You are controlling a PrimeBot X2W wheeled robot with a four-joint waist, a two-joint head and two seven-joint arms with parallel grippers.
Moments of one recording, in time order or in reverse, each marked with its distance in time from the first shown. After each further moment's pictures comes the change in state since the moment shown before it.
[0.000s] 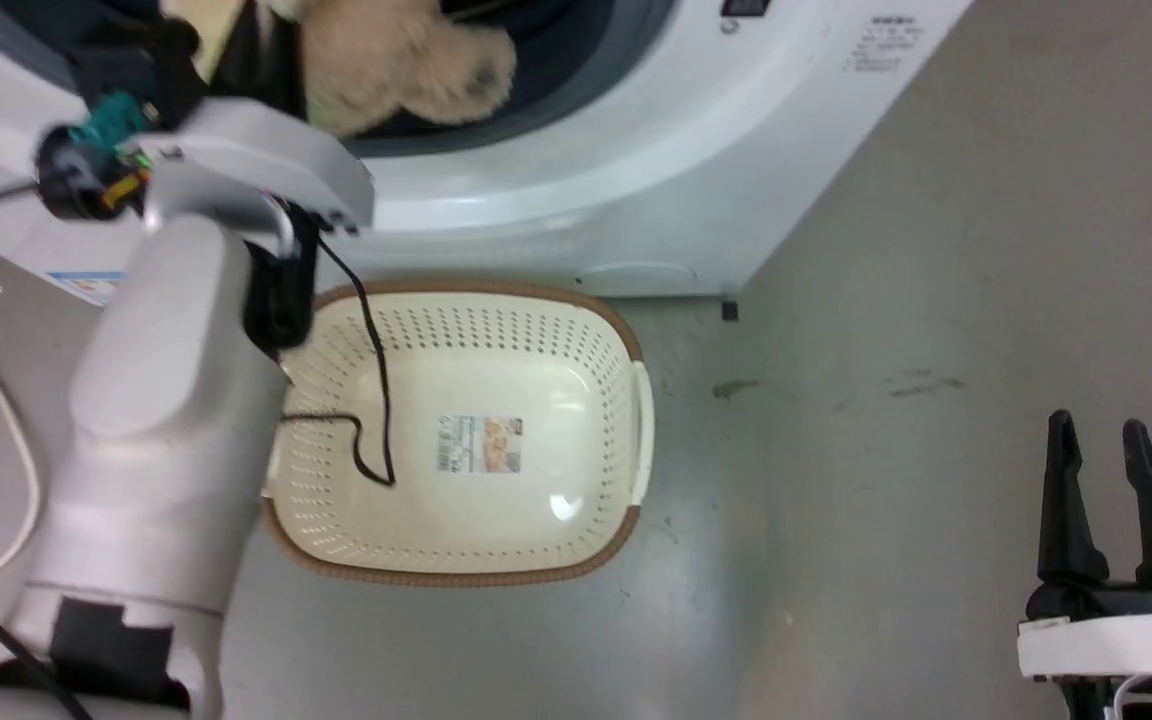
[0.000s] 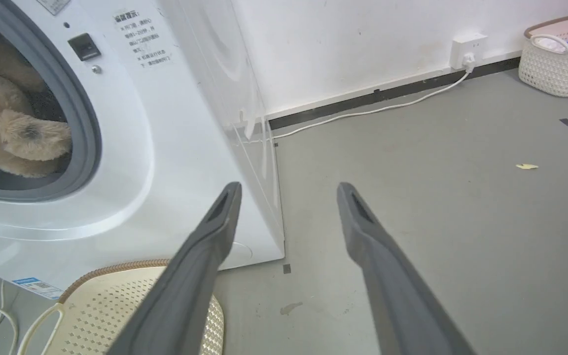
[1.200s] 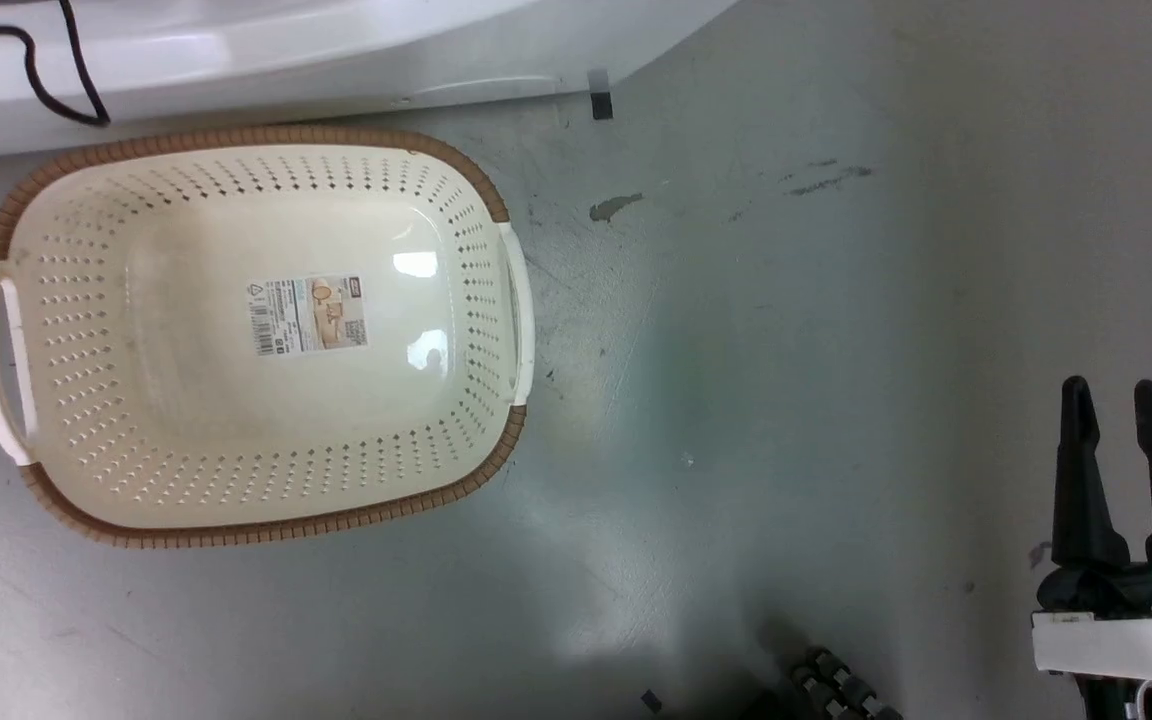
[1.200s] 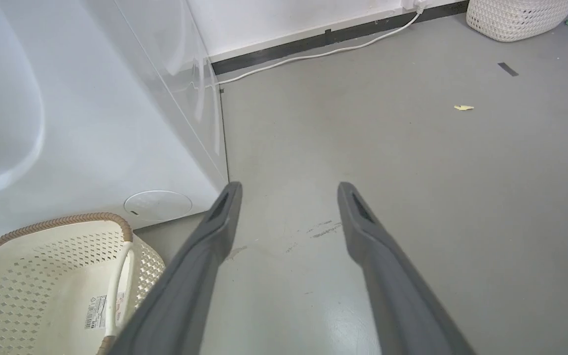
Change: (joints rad) left arm -0.553 0.204 0.047 0.146 0.106 -0.035 0.013; right arm 0.000 0.000 0.016 -0.115 0.069 0.000 0.000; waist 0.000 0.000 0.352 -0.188
